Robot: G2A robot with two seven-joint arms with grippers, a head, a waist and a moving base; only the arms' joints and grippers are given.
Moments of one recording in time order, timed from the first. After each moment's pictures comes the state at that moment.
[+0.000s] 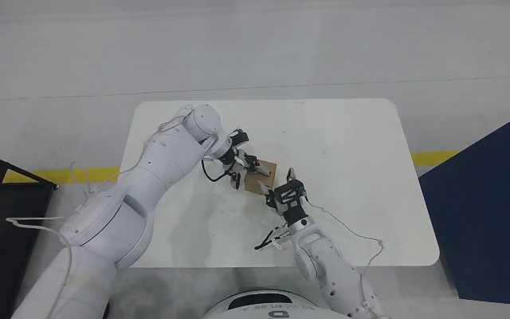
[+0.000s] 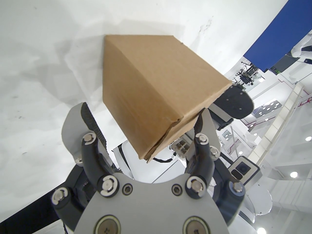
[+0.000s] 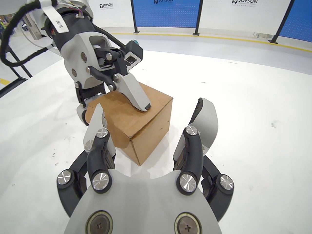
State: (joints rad) left arm 0.48 -1.43 -0.50 -0.62 -0.13 0.21 -1.42; right arm -1.70 -1.38 1.07 -1.63 -1.44 0.10 -0.20
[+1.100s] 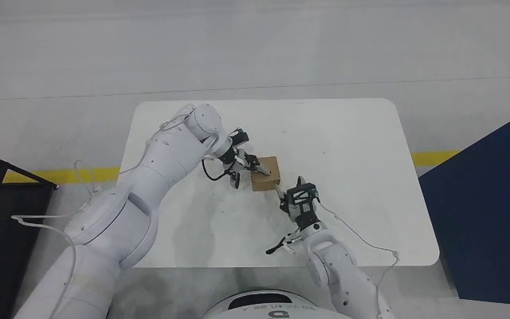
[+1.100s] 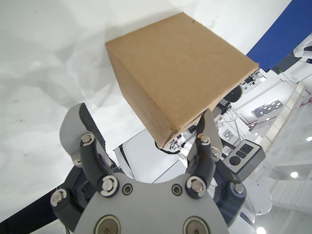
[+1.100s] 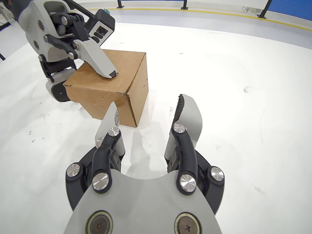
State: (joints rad) left arm 0.47 -1.46 -0.52 -0.55 -0.12 0.18 -1.43; right arm -1.82 -1.35 1.15 -1.76 -1.40 0.08 -0.04
